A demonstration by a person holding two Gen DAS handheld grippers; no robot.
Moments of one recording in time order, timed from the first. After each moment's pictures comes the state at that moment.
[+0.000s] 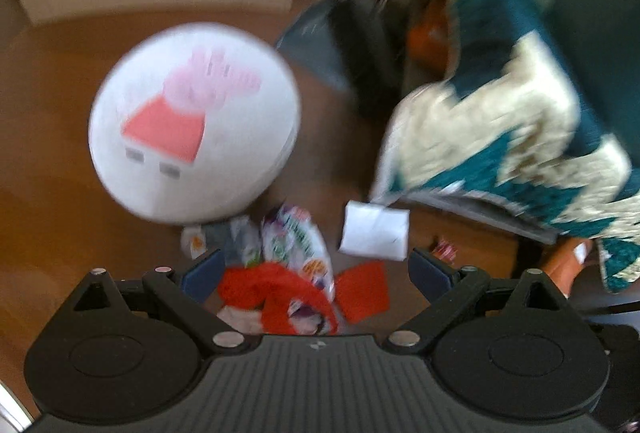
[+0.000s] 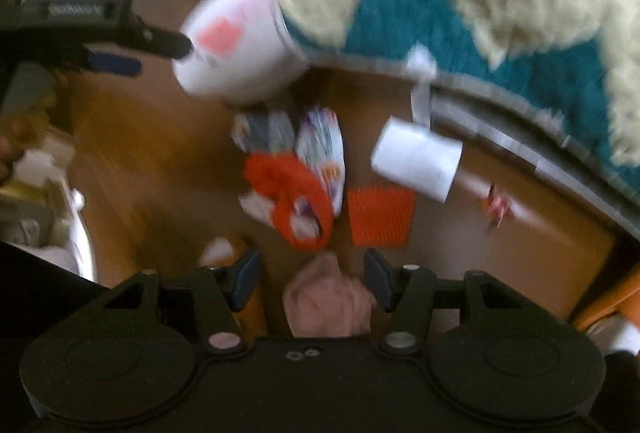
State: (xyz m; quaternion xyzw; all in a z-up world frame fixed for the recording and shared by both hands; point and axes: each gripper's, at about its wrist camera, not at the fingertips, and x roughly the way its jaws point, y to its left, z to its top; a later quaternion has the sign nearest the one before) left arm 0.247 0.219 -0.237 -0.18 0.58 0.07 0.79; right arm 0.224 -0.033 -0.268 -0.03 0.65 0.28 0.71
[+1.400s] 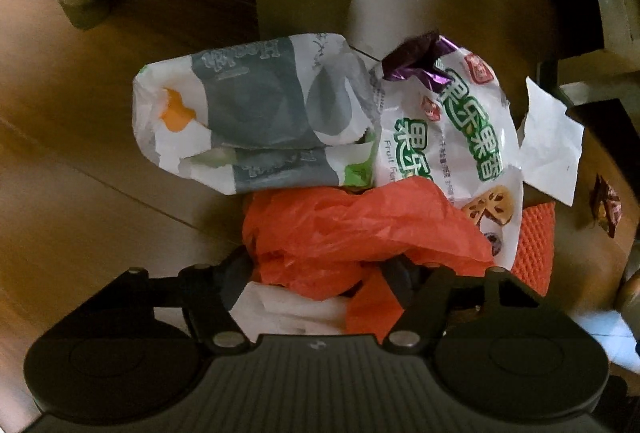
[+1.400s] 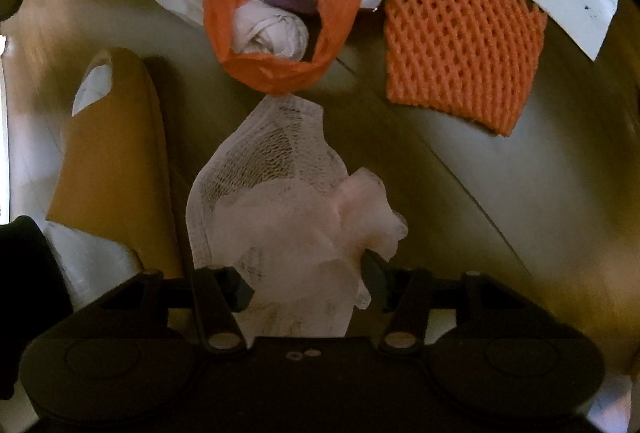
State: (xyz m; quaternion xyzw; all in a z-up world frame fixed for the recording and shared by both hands) left arm 0.241 0.255 -0.525 -0.23 0.69 0.10 0.68; right arm 0.179 0.034 -0.509 -0.16 0.77 0.29 0.54
